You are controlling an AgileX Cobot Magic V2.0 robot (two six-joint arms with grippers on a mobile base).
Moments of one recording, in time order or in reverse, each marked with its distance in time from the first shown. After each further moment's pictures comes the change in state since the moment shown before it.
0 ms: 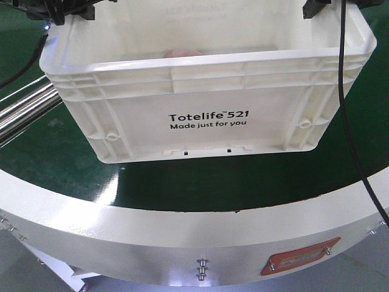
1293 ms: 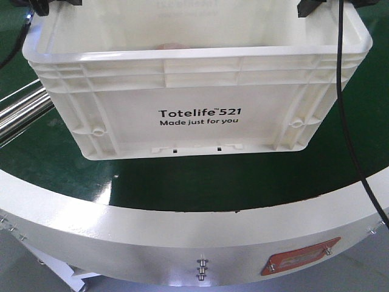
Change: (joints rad) left arm -0.008 -0.056 0.000 0.059 0.004 -0.025; right arm 0.001 -0.004 -0.001 0.029 0.000 0.002
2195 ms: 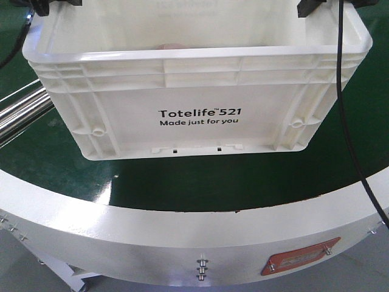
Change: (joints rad) left arm 0.000 0.001 0.000 0.000 0.000 0.000; right arm 0.000 0.000 0.000 0.000 0.000 0.000
